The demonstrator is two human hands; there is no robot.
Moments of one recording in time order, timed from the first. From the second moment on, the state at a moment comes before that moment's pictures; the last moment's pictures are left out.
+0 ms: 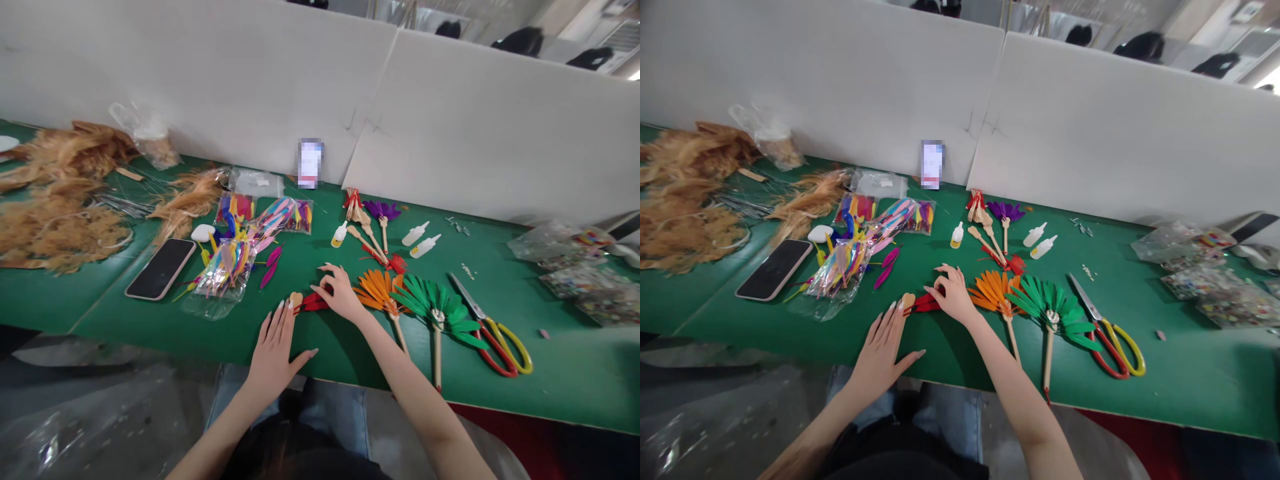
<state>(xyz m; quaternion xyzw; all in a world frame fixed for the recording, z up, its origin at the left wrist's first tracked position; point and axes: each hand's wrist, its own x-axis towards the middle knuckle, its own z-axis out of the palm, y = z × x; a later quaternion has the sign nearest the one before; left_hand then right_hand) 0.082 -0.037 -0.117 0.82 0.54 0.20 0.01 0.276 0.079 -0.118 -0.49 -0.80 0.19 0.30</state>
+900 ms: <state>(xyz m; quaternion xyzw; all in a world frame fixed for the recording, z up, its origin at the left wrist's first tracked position) 0.082 -0.037 -0.116 0.82 0.54 0.19 0.00 0.257 0.105 -0.089 -0.45 -0.82 0.20 0.30</state>
